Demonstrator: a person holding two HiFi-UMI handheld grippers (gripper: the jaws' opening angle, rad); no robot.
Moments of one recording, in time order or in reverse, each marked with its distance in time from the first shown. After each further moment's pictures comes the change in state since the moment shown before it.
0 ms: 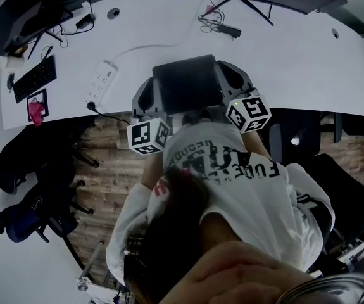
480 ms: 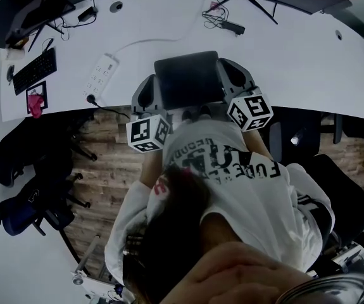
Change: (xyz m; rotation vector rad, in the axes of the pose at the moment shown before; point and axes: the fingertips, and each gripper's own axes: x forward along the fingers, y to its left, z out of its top) left arm -0.009 0.004 -0.008 -0.009 0.035 0.031; right arm -0.003 0.003 -0.003 0.009 0.010 0.011
